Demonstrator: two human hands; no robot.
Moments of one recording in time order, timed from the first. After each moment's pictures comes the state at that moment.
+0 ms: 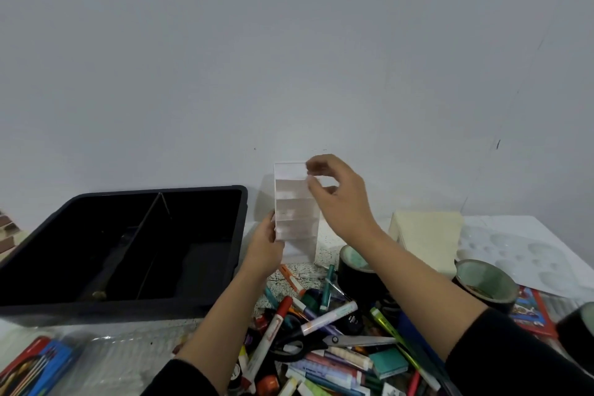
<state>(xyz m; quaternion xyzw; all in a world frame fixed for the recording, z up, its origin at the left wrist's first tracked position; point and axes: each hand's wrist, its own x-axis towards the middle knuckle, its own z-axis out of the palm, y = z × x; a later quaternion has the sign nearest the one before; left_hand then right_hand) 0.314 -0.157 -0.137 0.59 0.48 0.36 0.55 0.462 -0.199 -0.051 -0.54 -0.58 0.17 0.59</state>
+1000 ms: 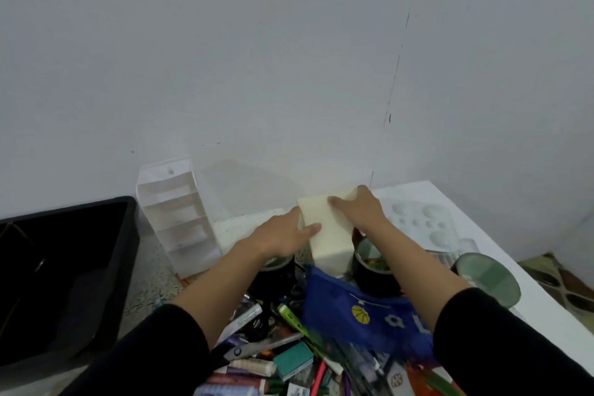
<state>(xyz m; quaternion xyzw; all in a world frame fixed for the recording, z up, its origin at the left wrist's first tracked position) 0.496 -0.173 -0.130 0.87 0.37 -0.02 0.32 0.668 -0.250 -0.126 -0.84 -0.30 0.26 0.38</state>
